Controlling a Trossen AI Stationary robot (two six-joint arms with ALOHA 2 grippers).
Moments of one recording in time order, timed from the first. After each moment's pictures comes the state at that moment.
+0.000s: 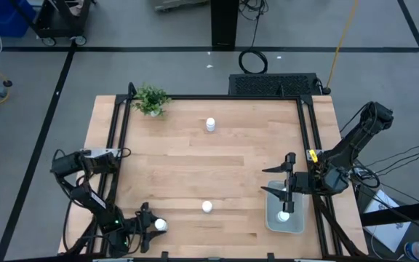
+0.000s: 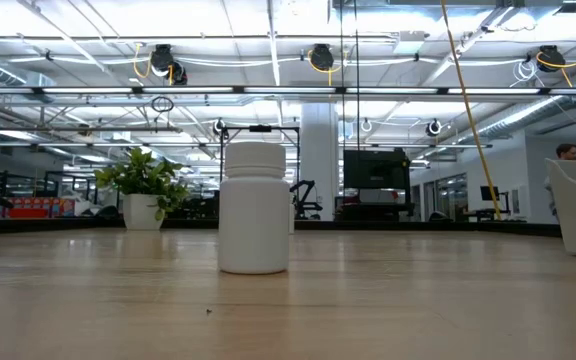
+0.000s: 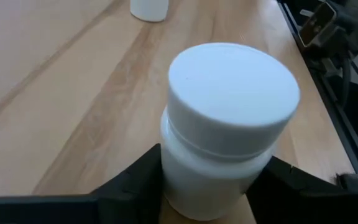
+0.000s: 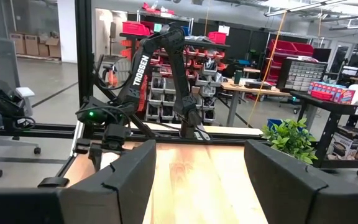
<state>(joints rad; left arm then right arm) -1.17 1.89 0.65 0.24 -0.91 -1.19 0.83 0.98 0.58 0.45 0.94 -0.12</state>
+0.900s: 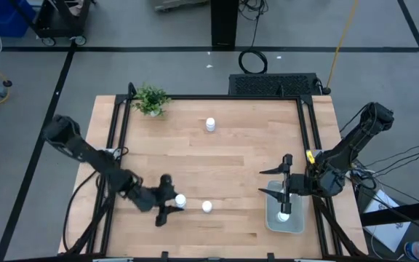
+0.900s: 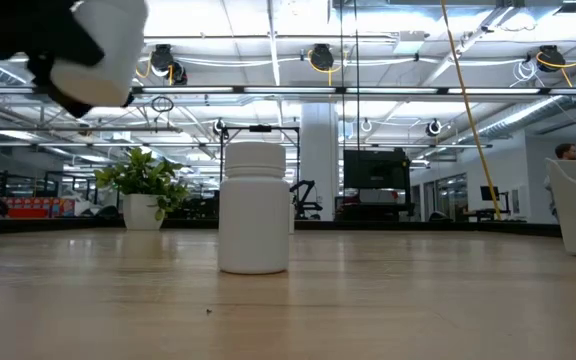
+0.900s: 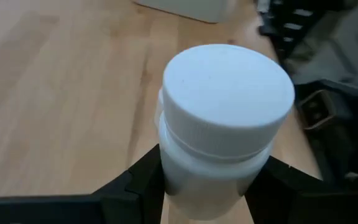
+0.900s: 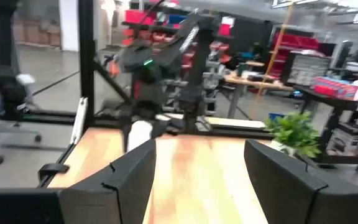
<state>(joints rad) -0.64 1.39 0.65 0.12 -0.37 -0.58 0.81 1.00 0.58 0.39 0.91 -0.08</state>
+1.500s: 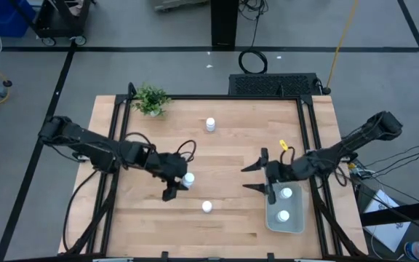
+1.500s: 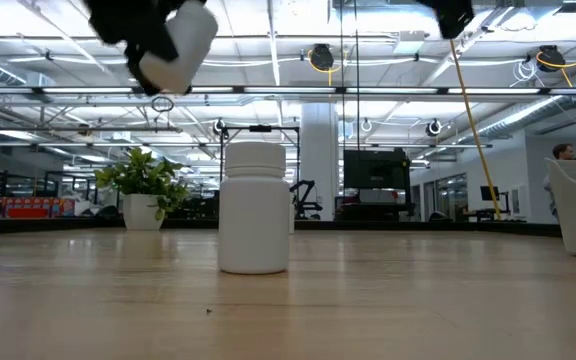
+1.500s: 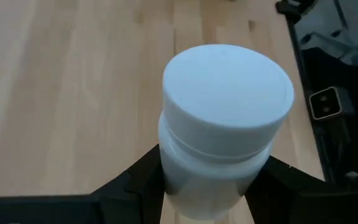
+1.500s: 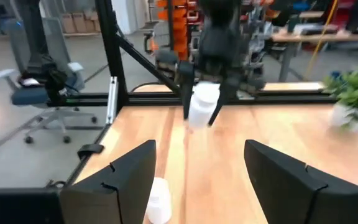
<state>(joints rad) -0.23 1.34 0.91 -0.37 0.11 -0.35 0.46 1.06 0.58 0.33 0.37 0.14</state>
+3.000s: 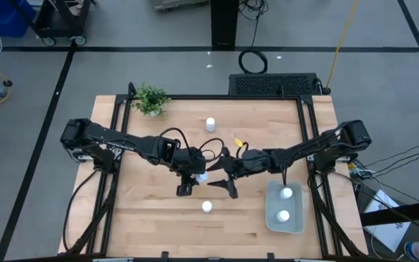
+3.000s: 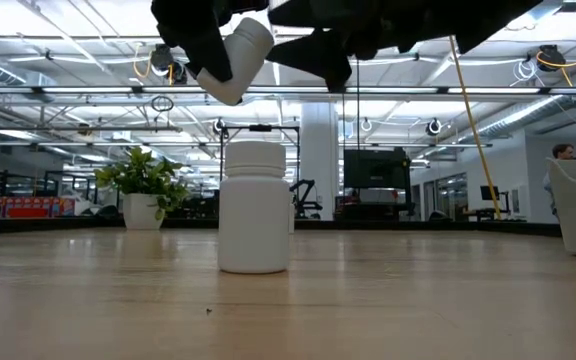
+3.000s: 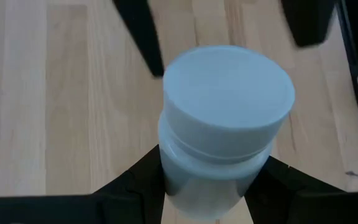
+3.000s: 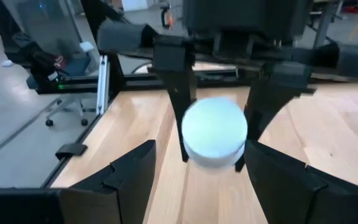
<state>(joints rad) -0.15 1.61 1.28 -0.68 0.13 -0.13 0.18 1.60 0.85 0.52 -0.01 0.14</state>
